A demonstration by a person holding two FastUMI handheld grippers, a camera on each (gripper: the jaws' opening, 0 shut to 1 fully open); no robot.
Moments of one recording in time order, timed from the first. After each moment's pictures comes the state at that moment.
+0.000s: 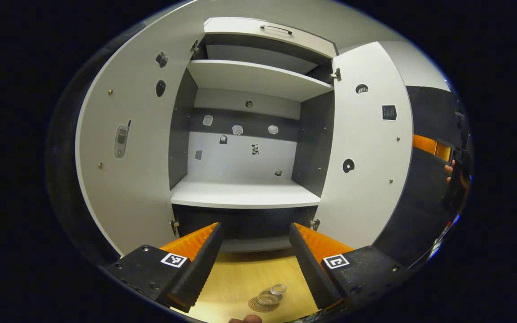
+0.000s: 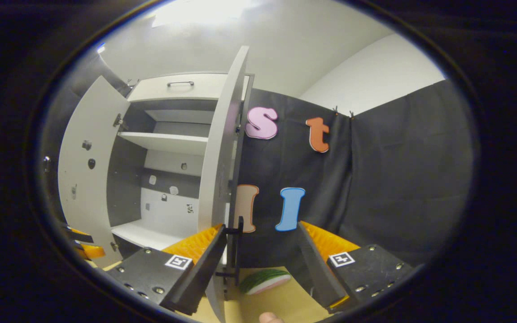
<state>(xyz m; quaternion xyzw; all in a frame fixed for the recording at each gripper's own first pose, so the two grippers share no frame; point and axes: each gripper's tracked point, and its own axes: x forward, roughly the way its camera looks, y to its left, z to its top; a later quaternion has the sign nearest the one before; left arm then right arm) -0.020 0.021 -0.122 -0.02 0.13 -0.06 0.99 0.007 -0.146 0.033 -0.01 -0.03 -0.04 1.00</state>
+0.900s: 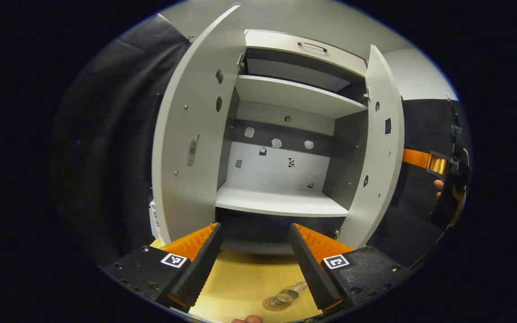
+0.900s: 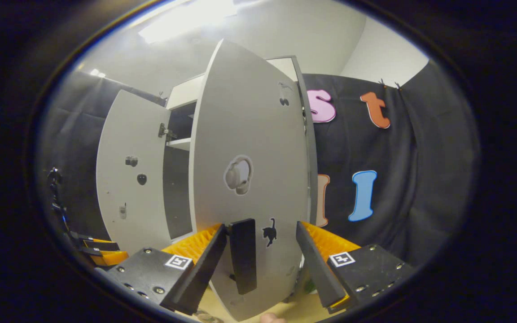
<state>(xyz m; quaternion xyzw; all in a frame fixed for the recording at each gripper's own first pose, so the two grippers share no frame) -0.061 0.090 -0.099 -0.04 0.10 0.04 0.99 0.055 -0.025 0.019 0.05 0.00 0.12 0.99</state>
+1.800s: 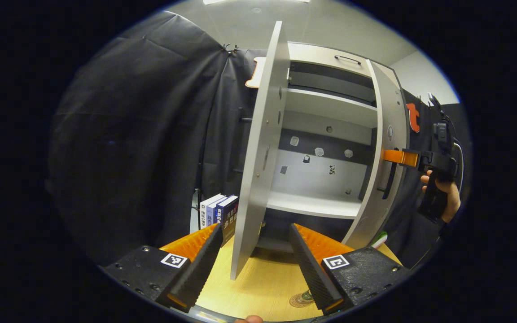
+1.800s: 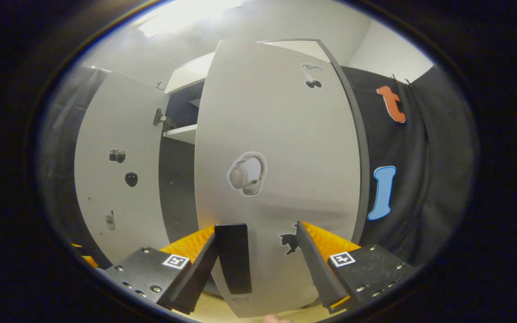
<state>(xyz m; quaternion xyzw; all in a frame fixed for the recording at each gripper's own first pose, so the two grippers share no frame) -0.122 0.169 -0.093 -0.04 0.08 0.16 0.98 0.129 0.065 0.011 0.05 0.02 0.11 0.99</state>
